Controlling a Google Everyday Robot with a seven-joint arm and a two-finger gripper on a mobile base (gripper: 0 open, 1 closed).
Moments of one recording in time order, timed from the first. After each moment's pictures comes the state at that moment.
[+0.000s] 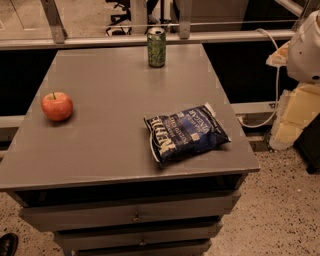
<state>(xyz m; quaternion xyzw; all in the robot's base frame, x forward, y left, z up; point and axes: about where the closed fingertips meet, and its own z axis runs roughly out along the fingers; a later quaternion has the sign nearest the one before) 0.438 -0.217 0.977 -0.60 0.78 -0.03 0.16</state>
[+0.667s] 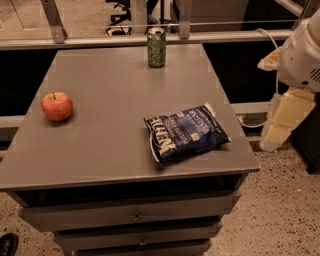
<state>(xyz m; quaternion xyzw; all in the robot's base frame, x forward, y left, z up) 0.447 -0.206 0.965 -0.61 0.77 -0.02 0.18</state>
